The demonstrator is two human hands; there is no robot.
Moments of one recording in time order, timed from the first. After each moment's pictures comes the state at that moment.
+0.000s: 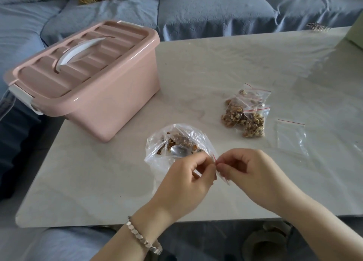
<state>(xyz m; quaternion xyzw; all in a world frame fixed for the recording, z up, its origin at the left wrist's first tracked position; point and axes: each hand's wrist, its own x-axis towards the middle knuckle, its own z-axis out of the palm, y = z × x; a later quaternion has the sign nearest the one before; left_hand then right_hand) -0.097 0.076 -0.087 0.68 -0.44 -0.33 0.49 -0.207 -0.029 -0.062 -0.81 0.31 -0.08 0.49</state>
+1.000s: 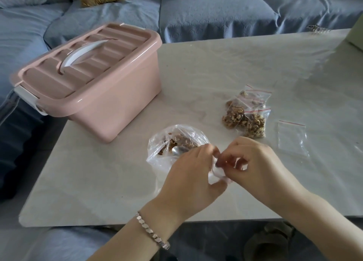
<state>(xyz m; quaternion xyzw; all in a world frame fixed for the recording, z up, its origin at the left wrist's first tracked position) -0.099 0.069 -0.091 0.75 -0.57 -0.11 0.31 -0.207 -0.033 -0.060 -0.89 0.25 -0.13 0.36</state>
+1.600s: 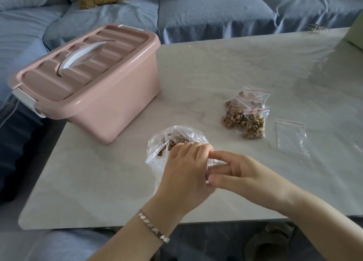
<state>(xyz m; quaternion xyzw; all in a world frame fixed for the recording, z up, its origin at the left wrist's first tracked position) -0.090 0.063 -0.115 0.77 -0.59 0.07 0.23 -0.204 -0.029 -0.061 -0.72 0.22 0.03 0.65</state>
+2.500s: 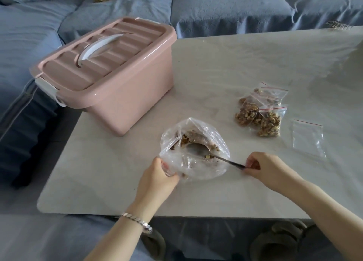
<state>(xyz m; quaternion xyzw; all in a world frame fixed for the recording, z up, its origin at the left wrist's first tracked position) -0.046 0.120 -0.146 0.92 -0.18 -0.24 0.27 -0.208 -0.080 -0.149 -0.86 0.39 0.10 0.31</state>
